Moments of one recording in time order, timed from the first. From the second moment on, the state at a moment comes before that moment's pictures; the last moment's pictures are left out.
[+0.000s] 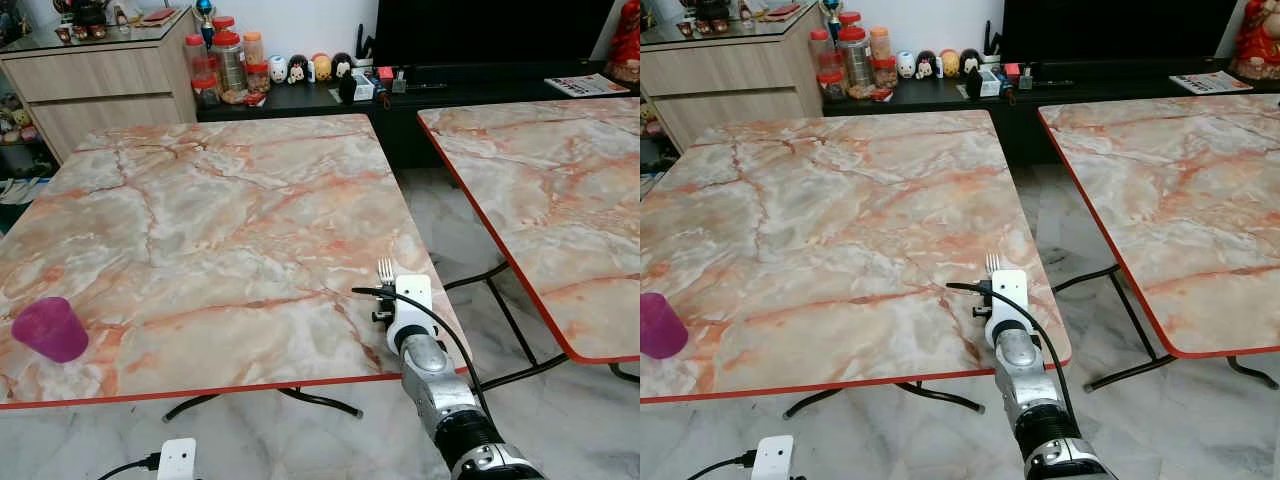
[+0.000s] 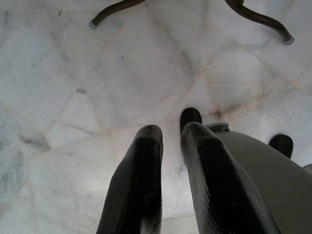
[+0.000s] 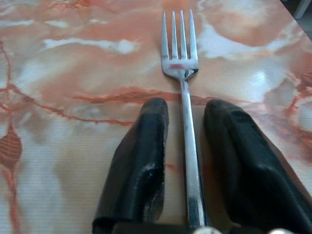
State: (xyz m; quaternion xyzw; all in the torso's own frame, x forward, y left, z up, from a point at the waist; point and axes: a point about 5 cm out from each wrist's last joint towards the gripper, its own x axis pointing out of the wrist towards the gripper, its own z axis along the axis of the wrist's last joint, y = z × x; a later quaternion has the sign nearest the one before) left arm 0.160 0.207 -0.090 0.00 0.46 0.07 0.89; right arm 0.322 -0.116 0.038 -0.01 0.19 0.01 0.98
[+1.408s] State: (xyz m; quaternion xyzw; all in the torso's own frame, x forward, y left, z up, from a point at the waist) left arm 0.162 0.206 -0.089 0.01 0.46 0.08 0.89; right arm 0.349 -0.084 0.107 -0.06 0.00 0.11 0.99
